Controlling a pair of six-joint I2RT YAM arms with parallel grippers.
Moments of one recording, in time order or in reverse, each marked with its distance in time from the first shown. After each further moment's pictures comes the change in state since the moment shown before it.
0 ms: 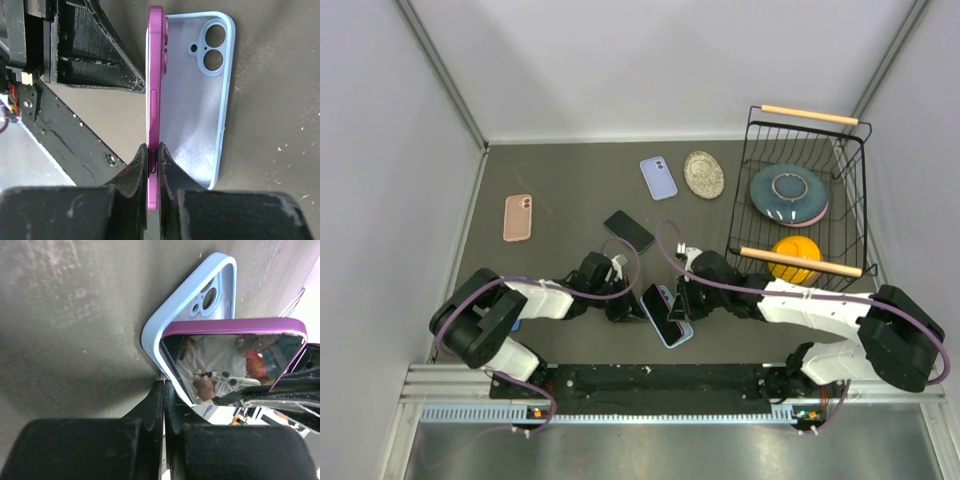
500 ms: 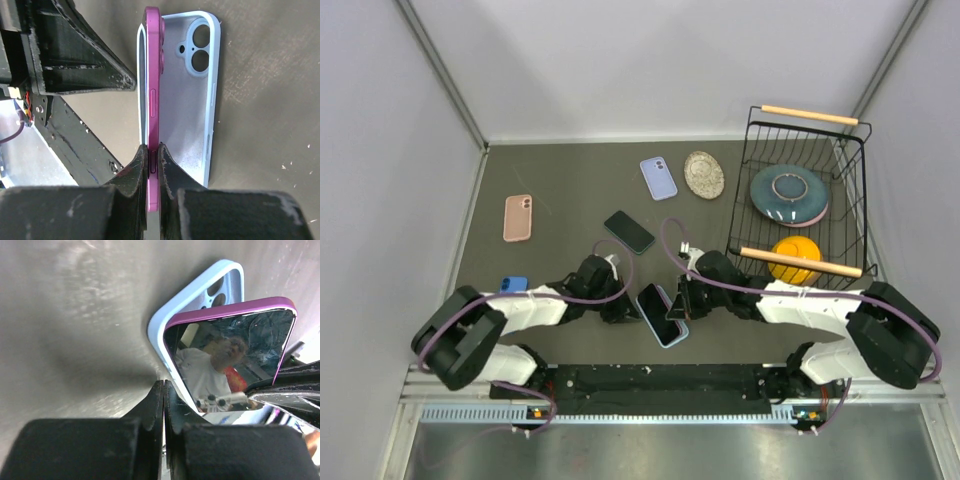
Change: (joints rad) left arm -0.045 -0.113 0.001 -0.135 -0.154 -0.014; right arm -0.054 0.035 -0.082 0.172 -0.093 0.032
